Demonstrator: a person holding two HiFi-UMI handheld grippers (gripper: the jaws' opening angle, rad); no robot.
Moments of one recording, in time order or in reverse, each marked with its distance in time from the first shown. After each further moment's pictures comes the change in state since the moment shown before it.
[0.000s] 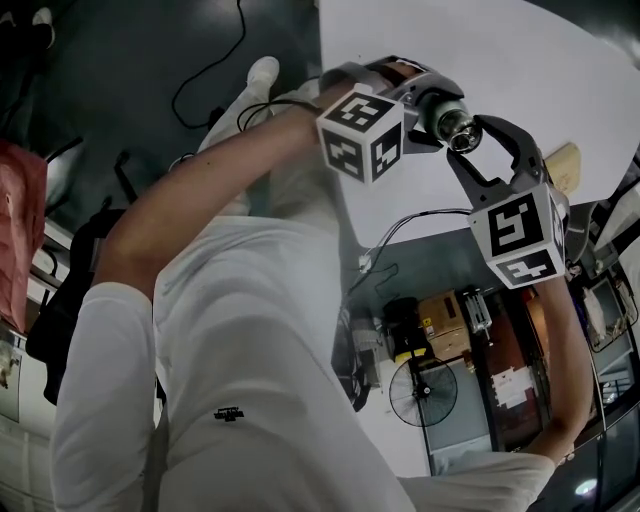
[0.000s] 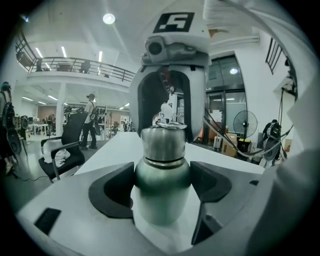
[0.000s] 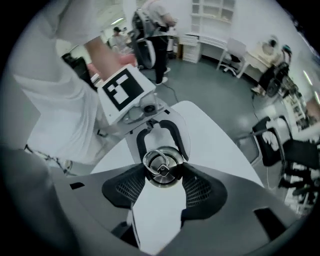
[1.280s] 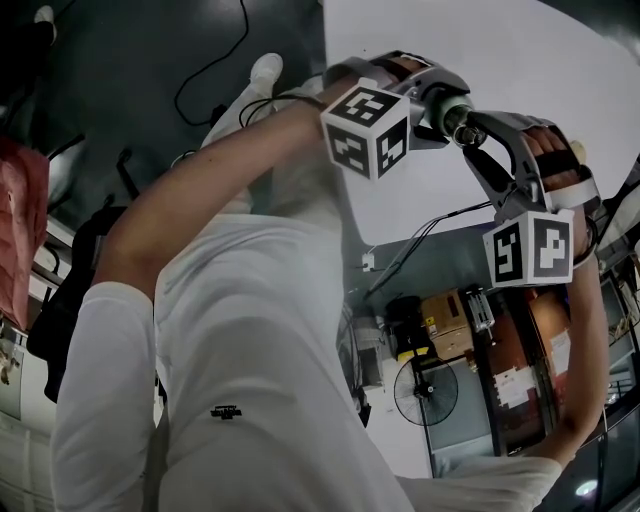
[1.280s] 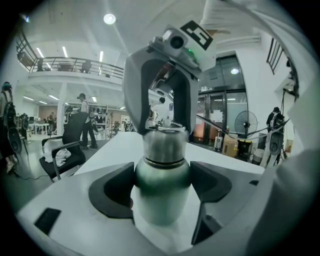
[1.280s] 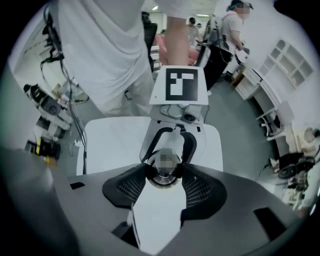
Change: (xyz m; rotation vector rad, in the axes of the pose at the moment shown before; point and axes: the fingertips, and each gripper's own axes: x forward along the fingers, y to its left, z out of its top) left arm 0.002 0.001 0.000 -0.006 0.003 0.010; right arm -0.006 0.011 0.000 -0.722 0.015 -0.004
